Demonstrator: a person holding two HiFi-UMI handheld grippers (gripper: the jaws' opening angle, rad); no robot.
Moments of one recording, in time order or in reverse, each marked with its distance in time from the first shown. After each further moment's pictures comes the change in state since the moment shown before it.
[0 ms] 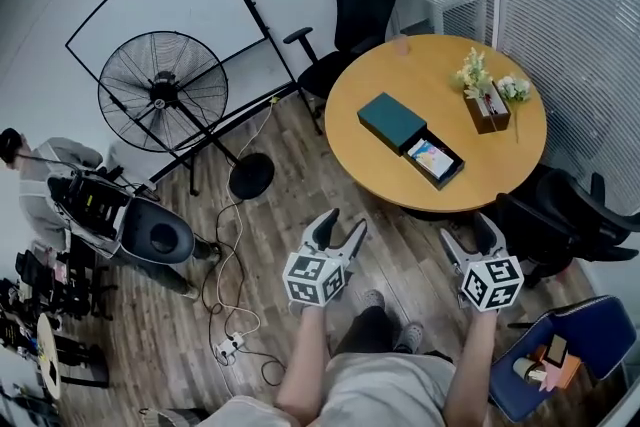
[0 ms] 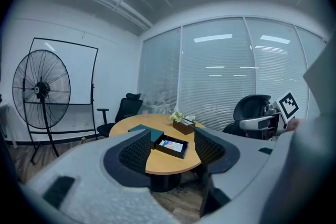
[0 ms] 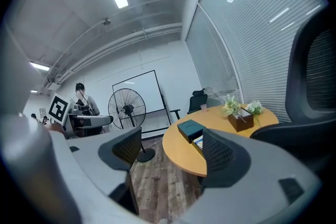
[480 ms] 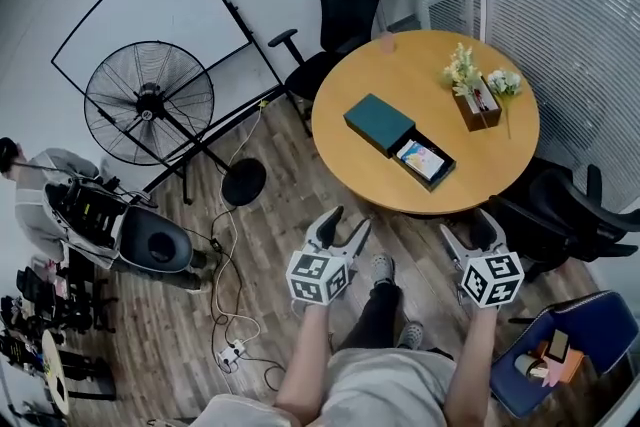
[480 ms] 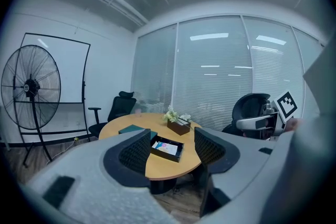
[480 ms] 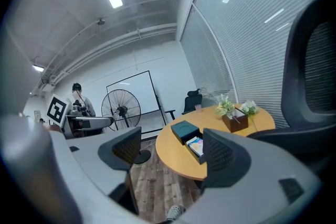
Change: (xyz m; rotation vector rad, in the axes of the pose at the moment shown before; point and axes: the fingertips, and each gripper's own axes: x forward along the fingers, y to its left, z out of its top) left arm 0.046 -0.016 0.003 0.010 0.019 -0.059; right arm 0.010 -0.034 0.005 0.021 -0.001 -0.042
